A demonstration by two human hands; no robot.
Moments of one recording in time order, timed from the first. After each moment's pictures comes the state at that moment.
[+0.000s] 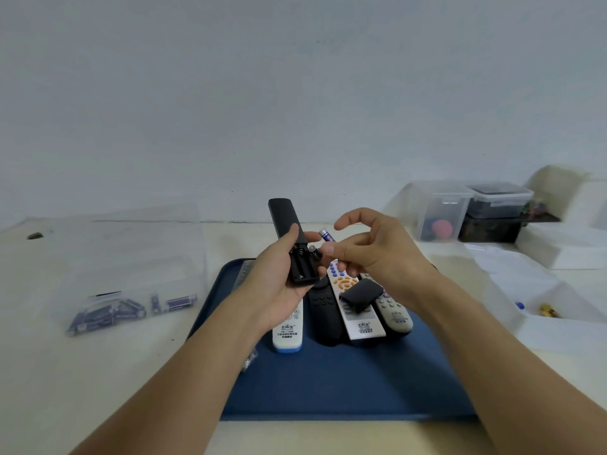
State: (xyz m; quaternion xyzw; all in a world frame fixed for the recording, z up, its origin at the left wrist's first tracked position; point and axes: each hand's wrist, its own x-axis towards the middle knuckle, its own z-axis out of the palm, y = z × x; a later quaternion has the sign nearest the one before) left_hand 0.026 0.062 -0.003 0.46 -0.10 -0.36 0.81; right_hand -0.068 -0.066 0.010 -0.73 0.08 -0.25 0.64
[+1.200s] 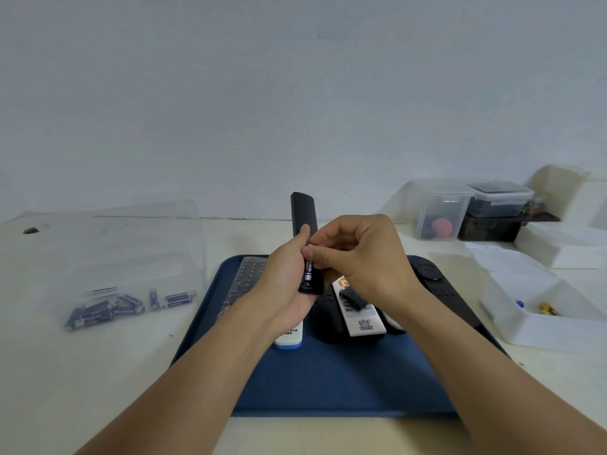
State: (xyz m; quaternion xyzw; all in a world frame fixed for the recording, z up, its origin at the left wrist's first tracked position) left_hand 0.001 0.061 0.004 0.43 -0.11 -0.39 0.80; right_hand -0.066 -0.037 0.007 -0.78 0.07 -0.32 0.53
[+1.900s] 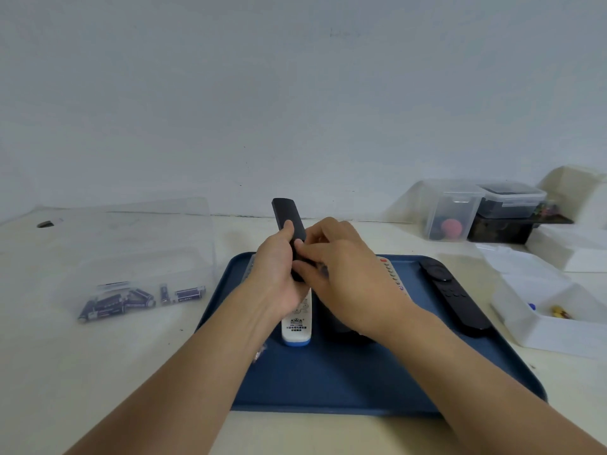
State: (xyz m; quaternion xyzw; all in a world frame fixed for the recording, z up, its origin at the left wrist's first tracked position) left_hand 0.018 0.071 0.007 0.45 -0.02 -0.36 0.82; right_hand -0.053 -0.014 -0.011 -0.92 0.00 -0.34 0.18
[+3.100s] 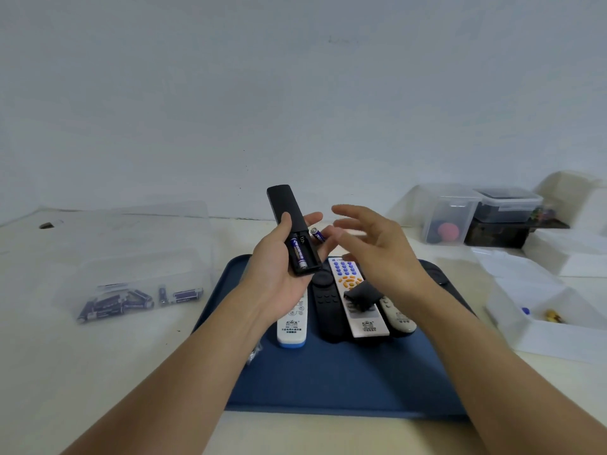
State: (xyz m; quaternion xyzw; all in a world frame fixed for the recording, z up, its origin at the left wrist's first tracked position) left_hand 0.025 0.065 0.002 0.38 -0.09 -0.34 0.86; right_hand -0.057 -0.064 -0.004 -0.78 0.11 -0.30 0.54
